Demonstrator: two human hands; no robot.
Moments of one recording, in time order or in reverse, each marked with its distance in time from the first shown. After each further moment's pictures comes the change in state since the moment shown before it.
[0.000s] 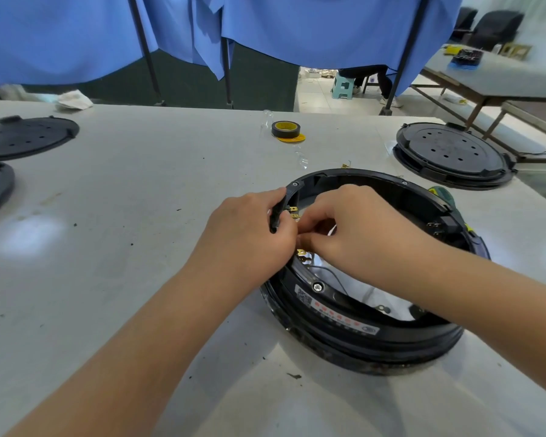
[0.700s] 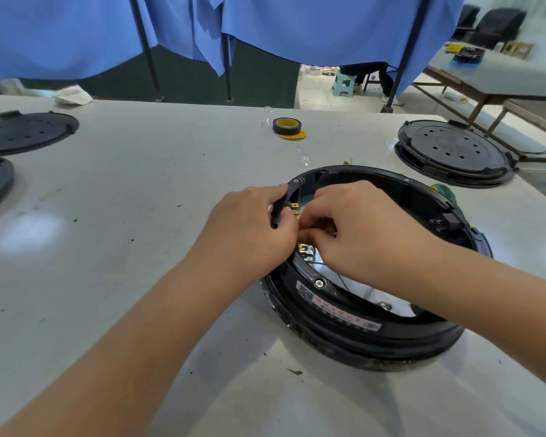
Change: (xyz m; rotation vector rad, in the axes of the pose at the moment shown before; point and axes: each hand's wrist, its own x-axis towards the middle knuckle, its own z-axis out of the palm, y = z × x) left_hand 0.002 -0.004 -0.001 0.013 -0.037 0.025; right_hand -0.003 -0.004 0.001 -0.208 0.037 -0.085
